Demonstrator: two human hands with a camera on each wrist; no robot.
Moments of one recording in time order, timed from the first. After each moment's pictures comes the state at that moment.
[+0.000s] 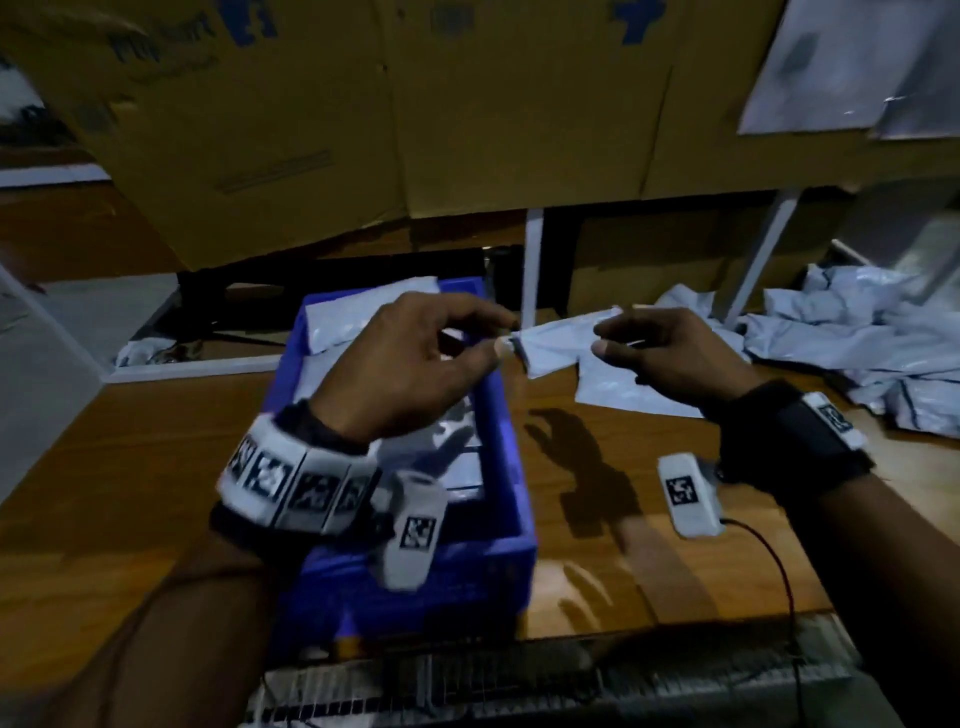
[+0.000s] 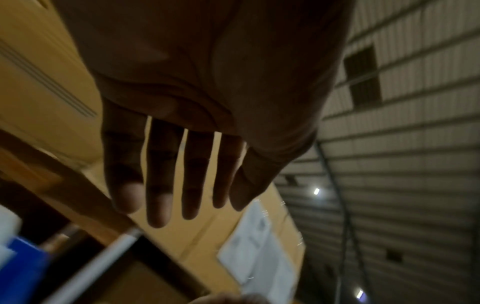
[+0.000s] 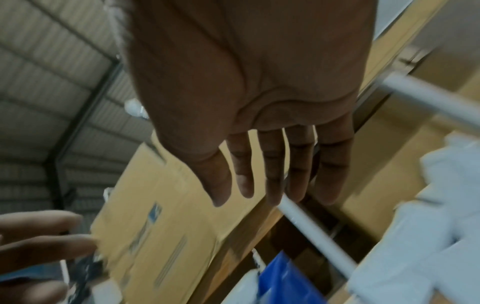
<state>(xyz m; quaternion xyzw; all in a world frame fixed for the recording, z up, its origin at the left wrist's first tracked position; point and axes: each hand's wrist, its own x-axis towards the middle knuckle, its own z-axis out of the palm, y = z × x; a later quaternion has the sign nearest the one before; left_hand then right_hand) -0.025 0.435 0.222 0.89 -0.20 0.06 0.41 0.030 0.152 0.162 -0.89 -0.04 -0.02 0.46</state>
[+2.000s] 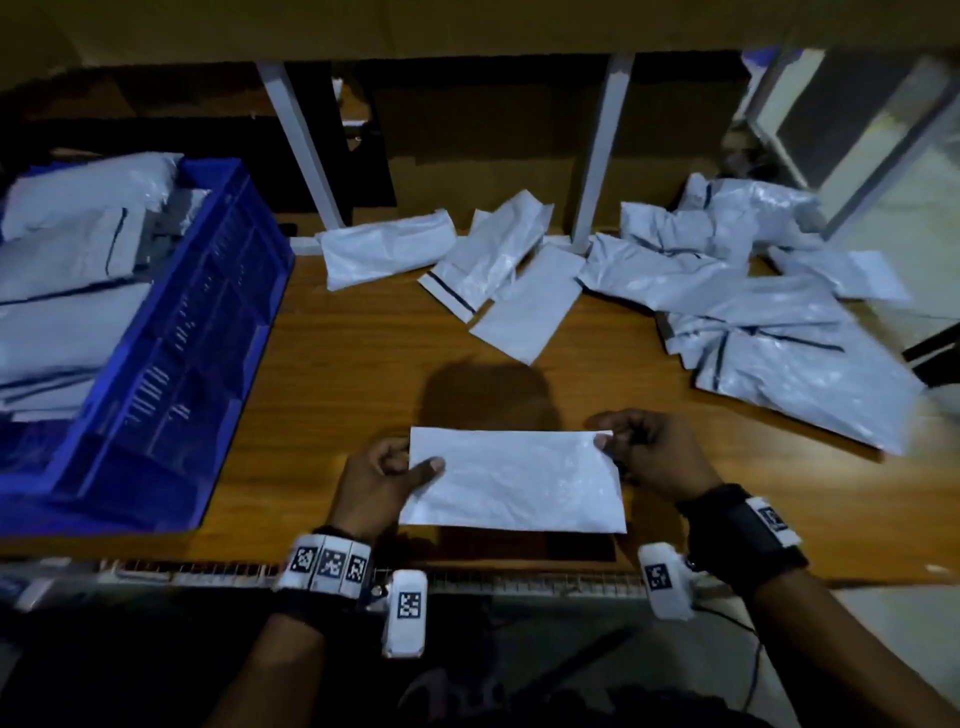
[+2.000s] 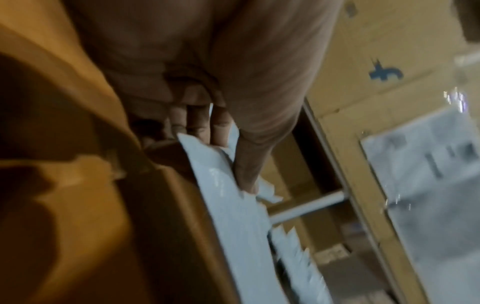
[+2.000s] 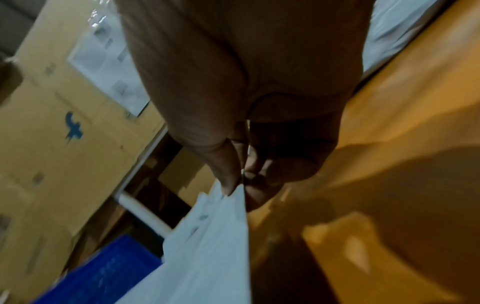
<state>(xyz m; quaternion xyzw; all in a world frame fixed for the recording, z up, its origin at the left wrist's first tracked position) -0.032 0.083 -0.069 0.74 0.20 -0.07 0.64 0.039 -0.259 -0.060 -0.86 -0.02 0.12 0.50</state>
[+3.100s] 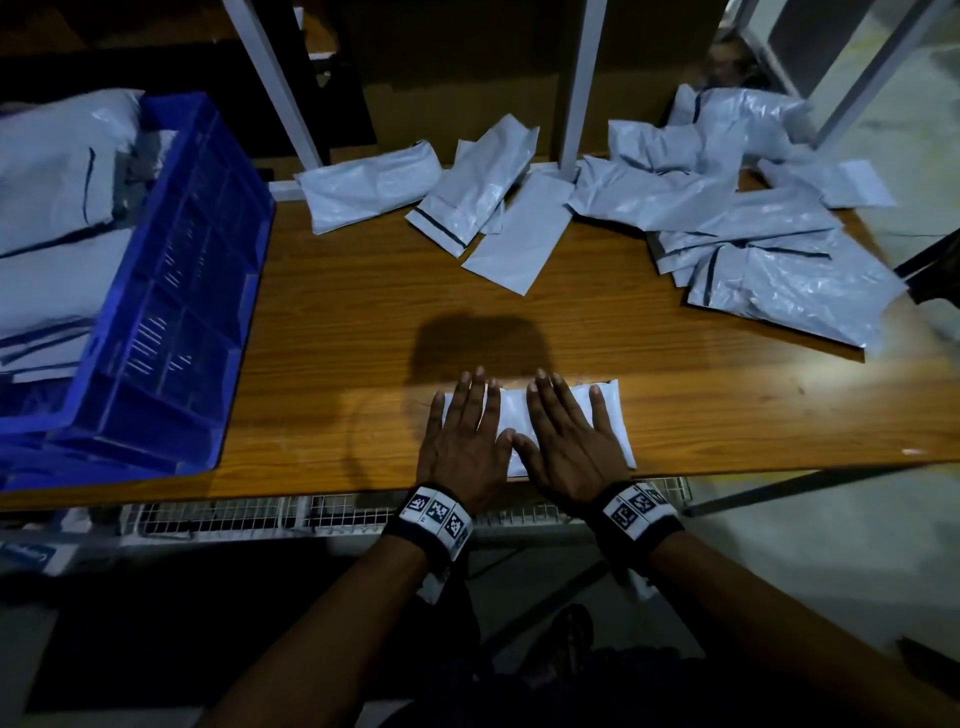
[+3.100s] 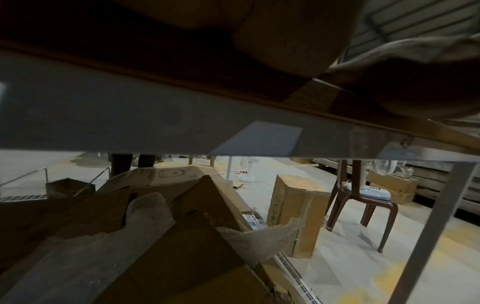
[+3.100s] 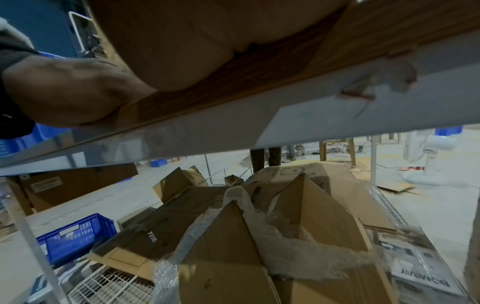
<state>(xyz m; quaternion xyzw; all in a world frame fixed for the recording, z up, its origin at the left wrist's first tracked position) -0.059 0.005 -0.134 0.99 -0.09 -0.08 0.02 -0.053 -0.174 -0.129 -0.98 -0.18 0.10 0.07</state>
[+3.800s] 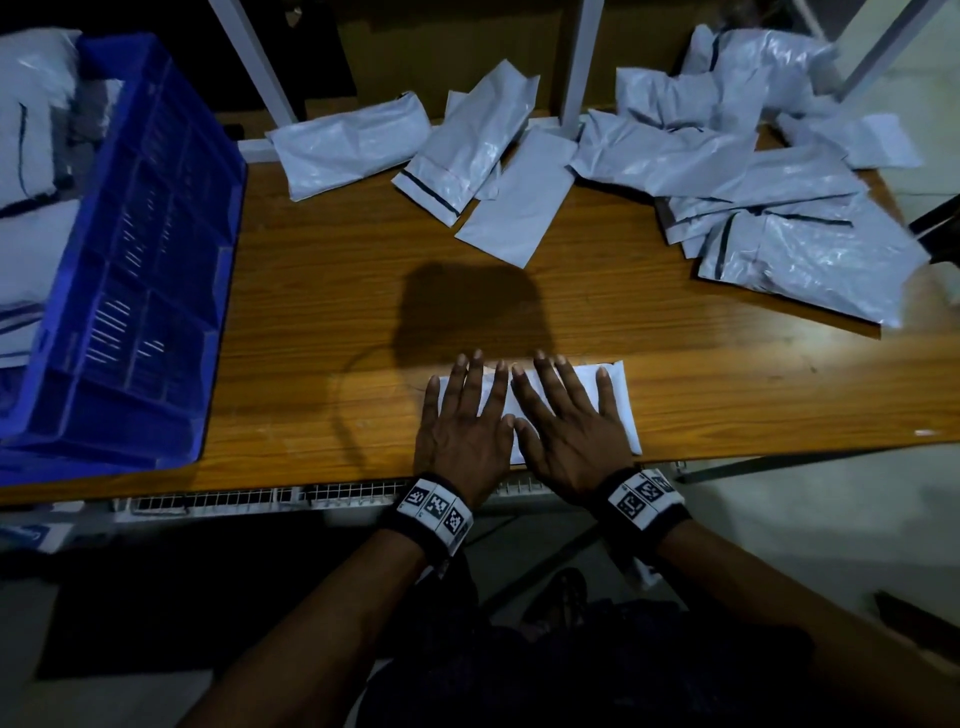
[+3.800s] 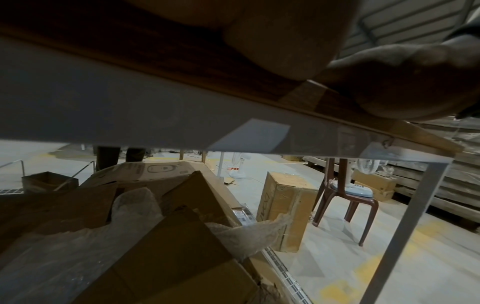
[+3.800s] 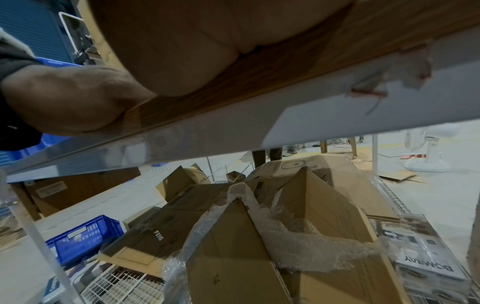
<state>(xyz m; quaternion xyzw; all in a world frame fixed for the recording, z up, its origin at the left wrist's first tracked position) -0.061 0.004 -0.135 0.99 -0.09 -0.07 0.03 -0.056 -0.174 -0.135 -0.98 -0.18 0.05 0.07</state>
